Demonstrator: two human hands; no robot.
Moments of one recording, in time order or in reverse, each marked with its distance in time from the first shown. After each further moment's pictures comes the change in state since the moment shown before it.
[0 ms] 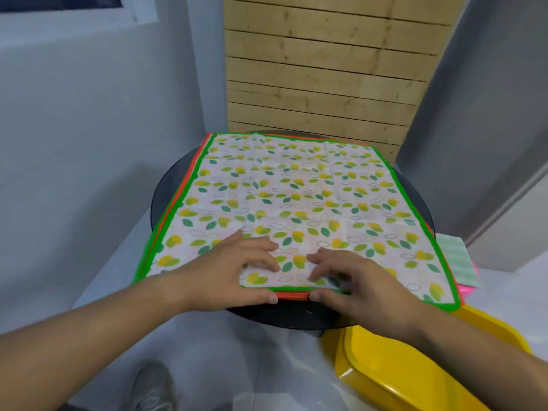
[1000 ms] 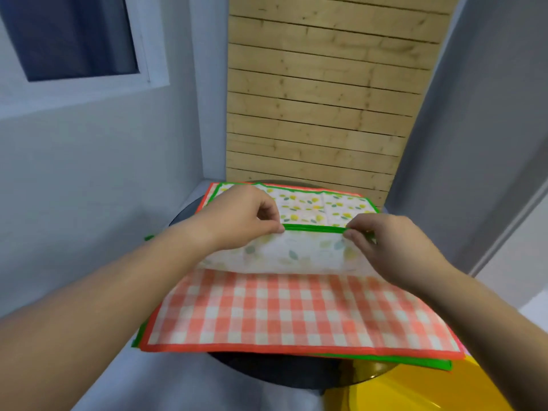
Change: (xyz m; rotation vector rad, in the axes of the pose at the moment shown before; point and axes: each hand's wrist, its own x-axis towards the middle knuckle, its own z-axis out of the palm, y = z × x) left_hand 0.065 0.040 -0.120 0.089 0.330 -0.027; right_hand 0.054 -0.046 -0.101 -0.465 0.416 0.062
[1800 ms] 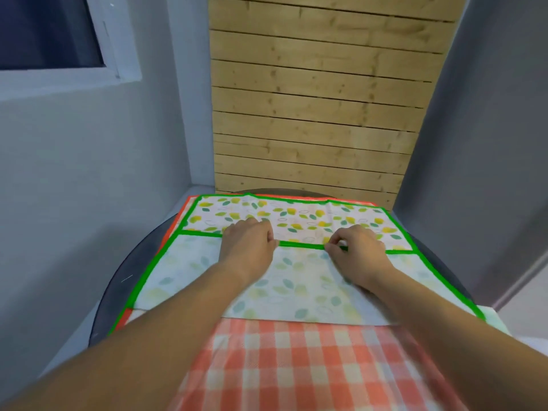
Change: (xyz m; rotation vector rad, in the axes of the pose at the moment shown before) left_hand 0.128 -0.101 0.128 0.242 0.161 -0.223; right_hand 0.132 0.090 0.165 0.055 -0.096 0.308
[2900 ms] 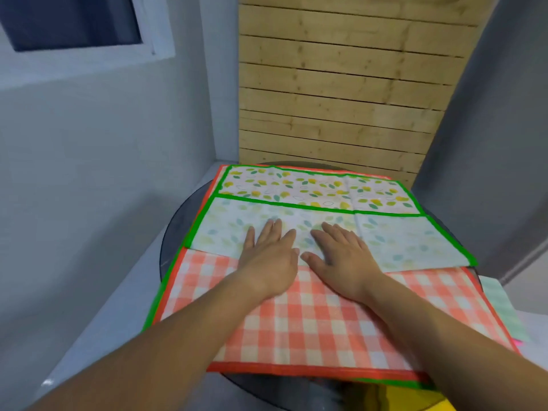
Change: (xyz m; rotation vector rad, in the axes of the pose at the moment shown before) left_hand -0.118 0.015 -0.024 0.103 -0.389 -0.025; right_hand -0.113 -0.057 0.005 -0.139 -0.245 -0.235
